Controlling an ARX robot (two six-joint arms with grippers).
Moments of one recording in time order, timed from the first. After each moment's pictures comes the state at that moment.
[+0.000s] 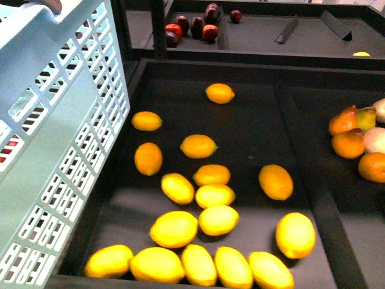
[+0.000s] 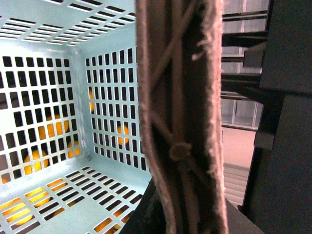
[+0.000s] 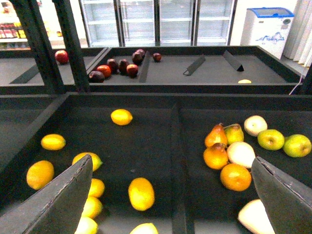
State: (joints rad) left arm -0.02 0.88 0.77 -0.24 -0.02 -1.50; right arm 0.00 0.00 0.02 0.00 0.00 0.00
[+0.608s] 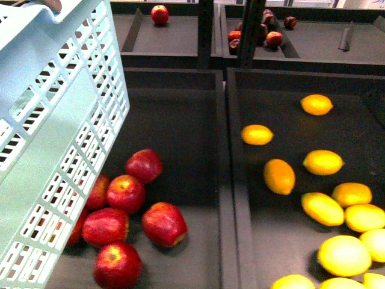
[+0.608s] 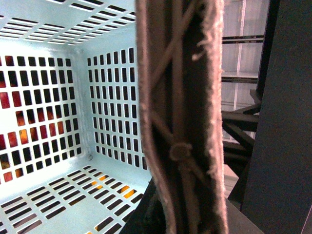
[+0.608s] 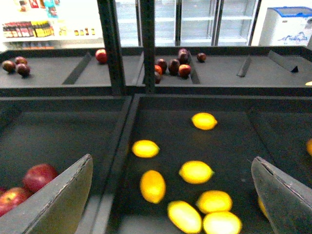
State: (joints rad) left arm -0.02 0.88 0.77 -0.24 -0.02 -1.50; right arm 0.00 0.00 0.02 0.00 0.00 0.00
